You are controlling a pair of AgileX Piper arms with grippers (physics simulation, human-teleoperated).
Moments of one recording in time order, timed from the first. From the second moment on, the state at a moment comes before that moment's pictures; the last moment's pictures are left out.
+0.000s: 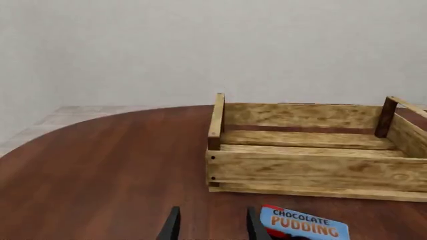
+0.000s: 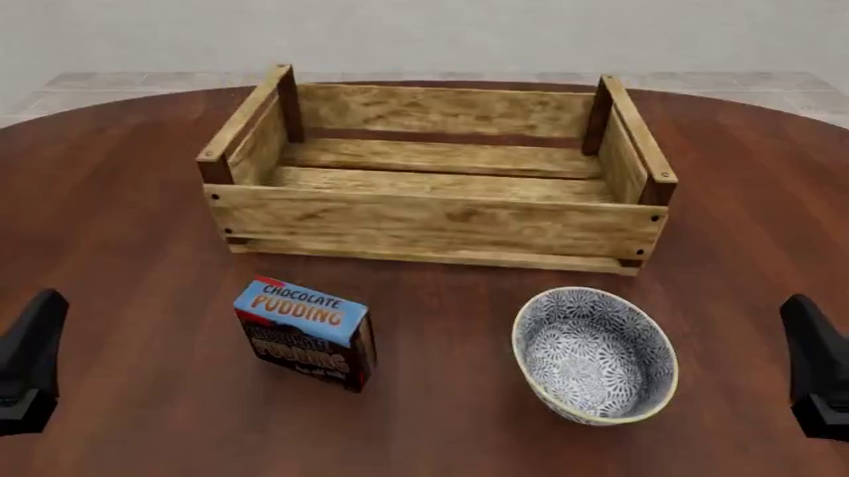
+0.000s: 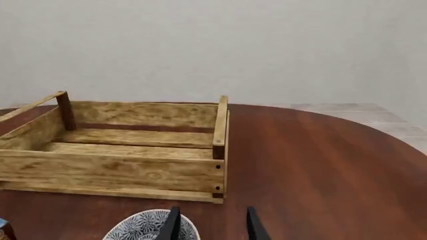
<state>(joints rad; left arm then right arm) 0.00 0.04 -0.01 -0.03 0.01 0.00 0.01 0.00 -0.01 0.00</state>
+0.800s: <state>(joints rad) 0.04 0.00 -0.06 0.10 0.04 0.00 0.00 0.00 0.01 0.01</state>
